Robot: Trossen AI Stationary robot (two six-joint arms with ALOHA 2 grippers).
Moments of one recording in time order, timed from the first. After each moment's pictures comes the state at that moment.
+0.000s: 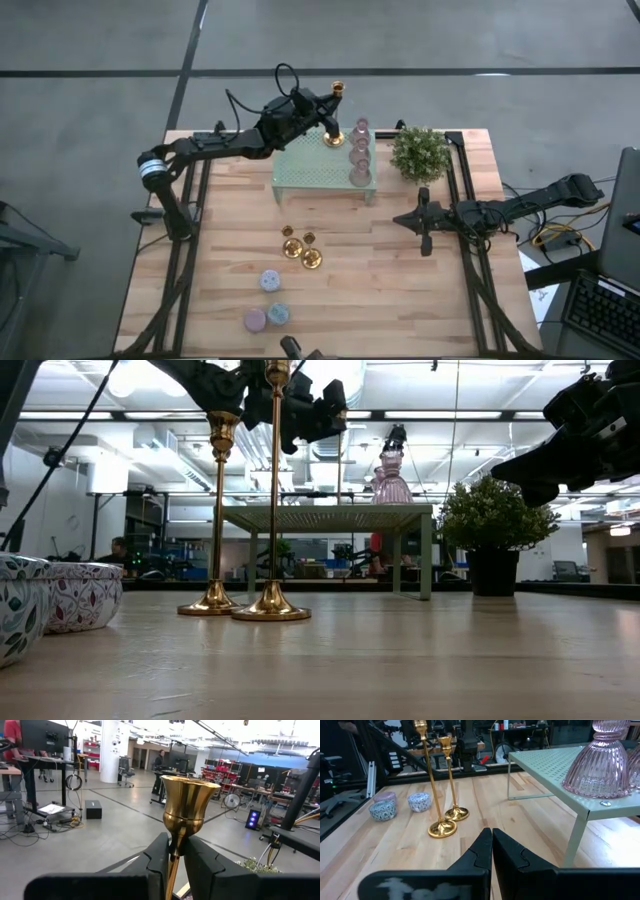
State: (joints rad) left arm 0.46 1.70 1.30 0.56 -0.21 -0.14; right arm 0.22 0.49 0.01 0.35 0.29 0.16
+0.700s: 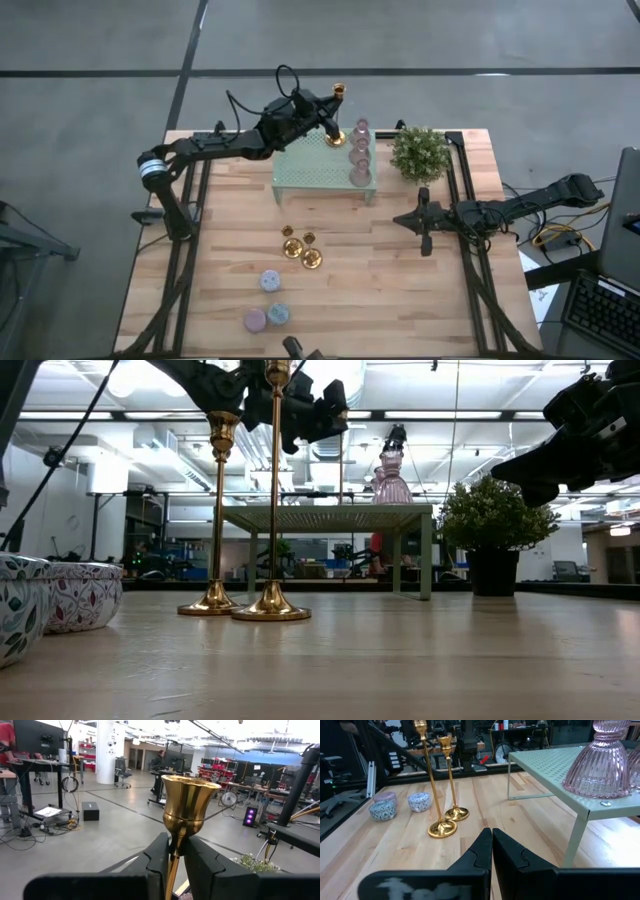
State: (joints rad) left arm 0.46 1.71 1.29 0.56 -0.19 -0.12; right arm 0.22 0.49 0.01 0.35 0.29 0.16
